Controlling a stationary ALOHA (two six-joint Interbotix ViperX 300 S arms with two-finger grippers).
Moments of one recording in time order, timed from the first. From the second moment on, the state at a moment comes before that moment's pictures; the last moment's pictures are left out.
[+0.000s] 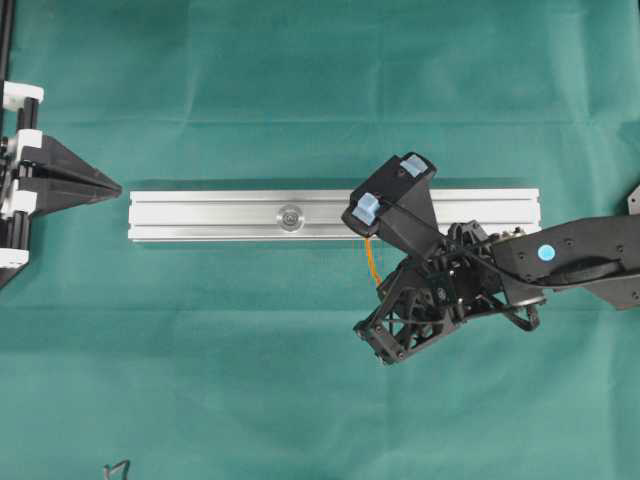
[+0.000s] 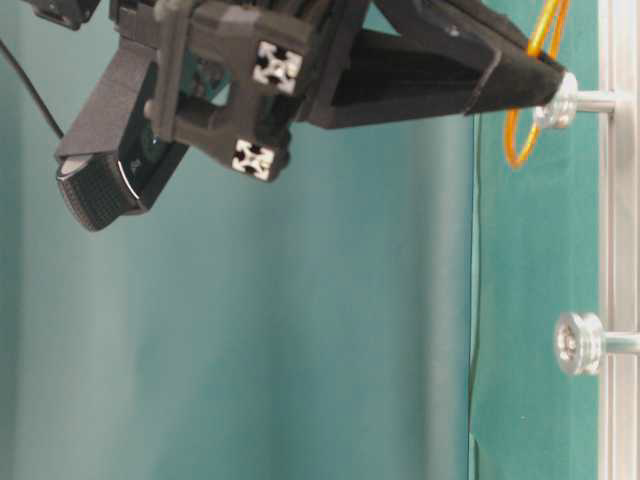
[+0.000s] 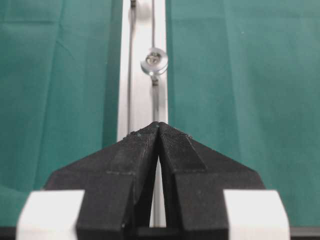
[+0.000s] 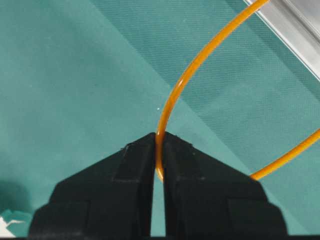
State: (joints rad) left arm -0.02 -0.96 1.01 0.03 0.44 -0.01; right arm 0.25 0.01 0.33 -0.06 0.81 1.27
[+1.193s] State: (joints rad) left arm -0.02 -0.96 1.01 0.03 0.44 -0.01; right arm 0.13 0.17 0.16 -0.17 0.76 1.27
